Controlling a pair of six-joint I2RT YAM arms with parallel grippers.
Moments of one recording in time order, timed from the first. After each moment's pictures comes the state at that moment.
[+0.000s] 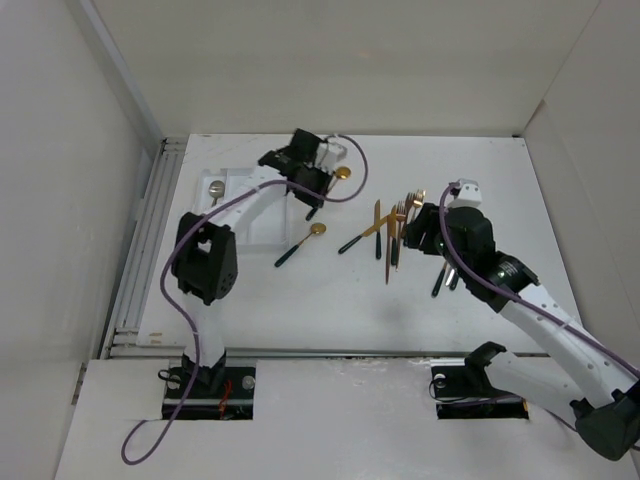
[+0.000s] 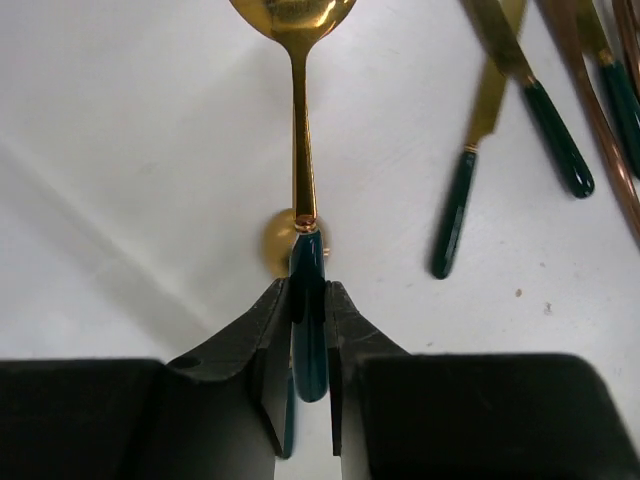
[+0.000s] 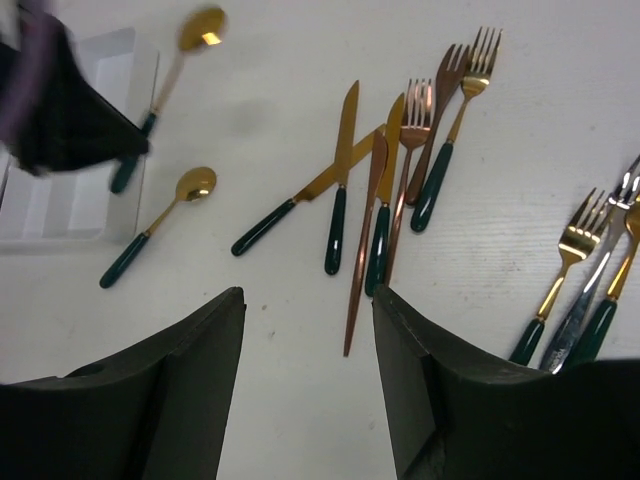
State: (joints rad) left arm -0.54 2.03 1.74 -0.71 0.18 0.09; right arm 0.57 0.89 0.85 -0.40 0.32 0.51
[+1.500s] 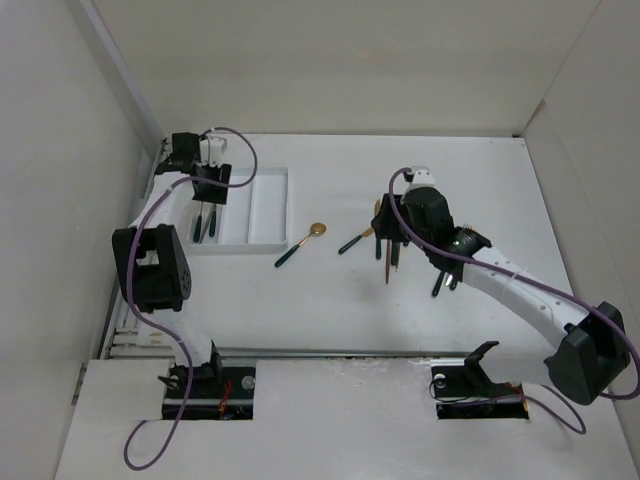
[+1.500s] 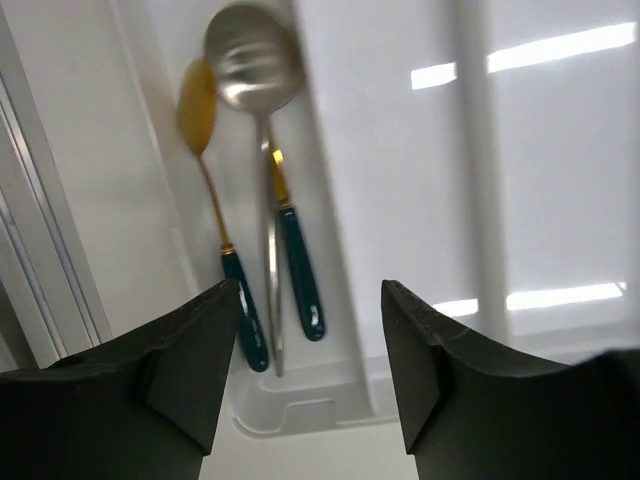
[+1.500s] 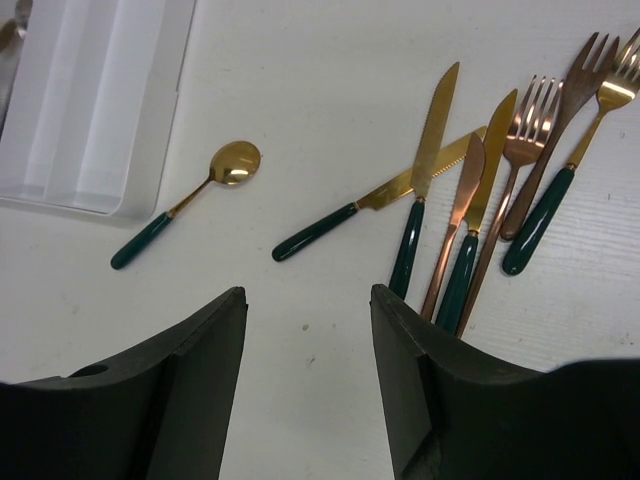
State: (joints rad) left arm 0.09 1.84 1.46 -0.58 0.11 0.23; right arm 0.61 1.26 0.95 -0.22 0.20 0.46
